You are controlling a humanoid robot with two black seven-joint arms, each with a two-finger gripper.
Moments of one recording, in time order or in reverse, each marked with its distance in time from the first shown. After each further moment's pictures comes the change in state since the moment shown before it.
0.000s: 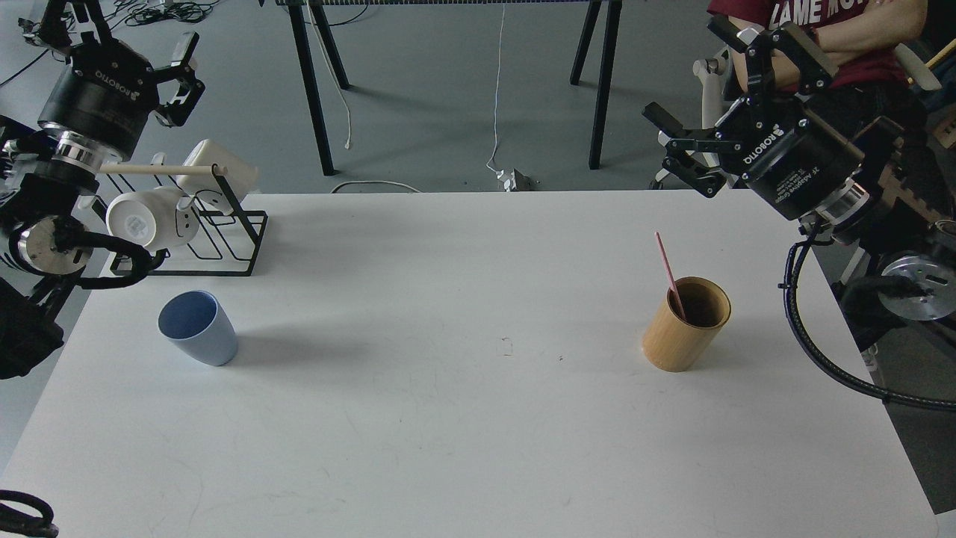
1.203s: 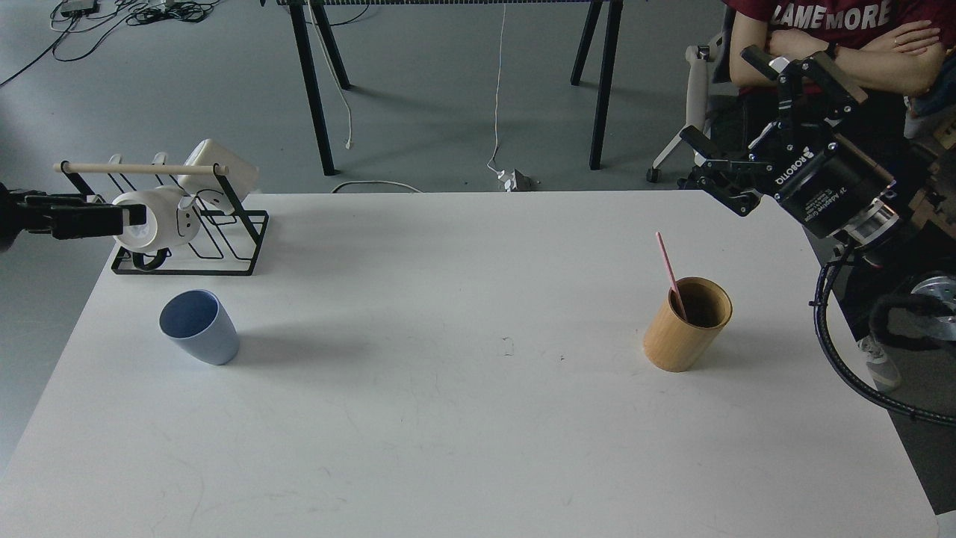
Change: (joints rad) left arm -0.072 0.609 0.385 -0.336 1.619 0.000 0.000; right arm -0.075 -0.041 0.018 -0.059 -0.005 0.000 0.000
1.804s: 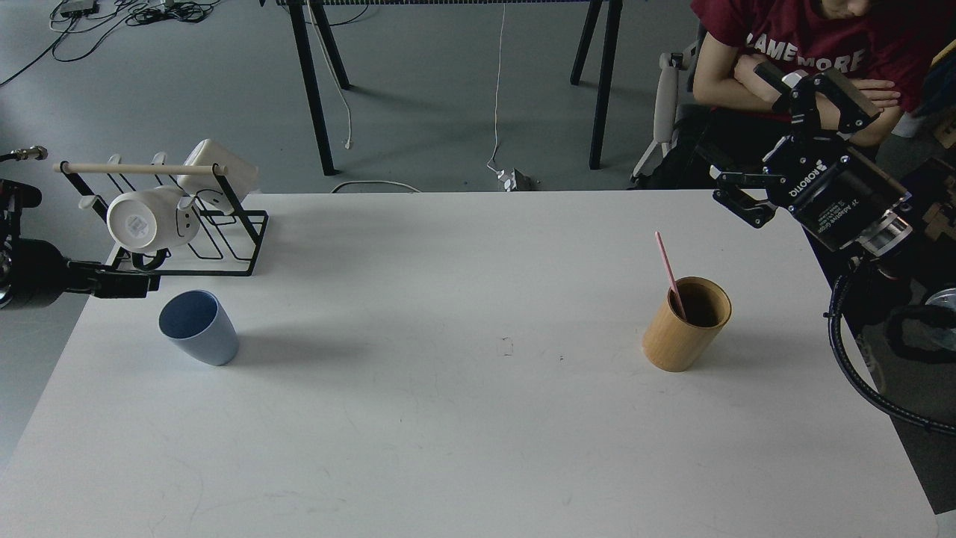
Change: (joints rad) left arm 0.017 -0.226 0.085 0.251 0.044 0.000 0.000; right arm -0.038 -0.027 0.002 -0.002 0.000 0.000 0.000
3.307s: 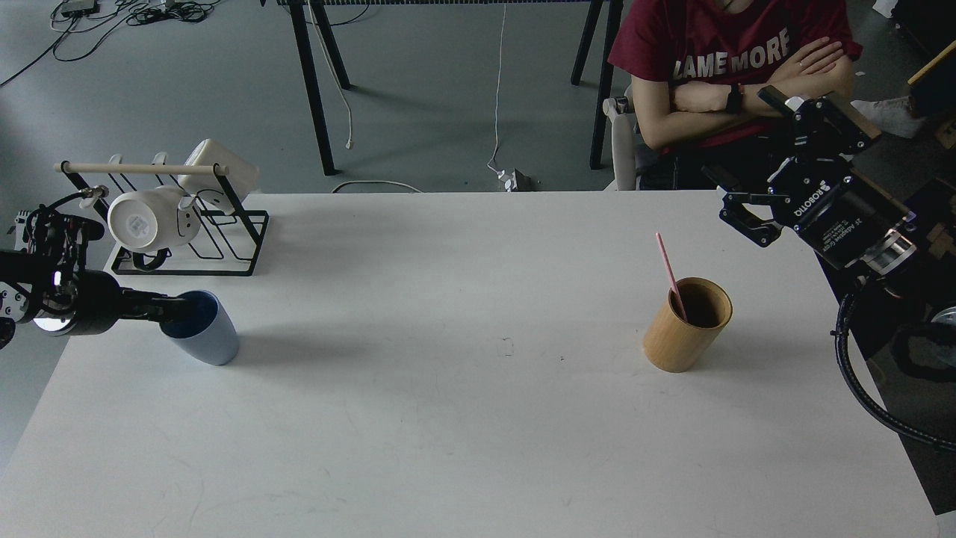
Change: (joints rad) left arm 0.054 -0.155 0.003 0.128 0.004 0.030 0.000; right arm -0.046 -0.015 0.000 0.000 0.000 0.000 0.000
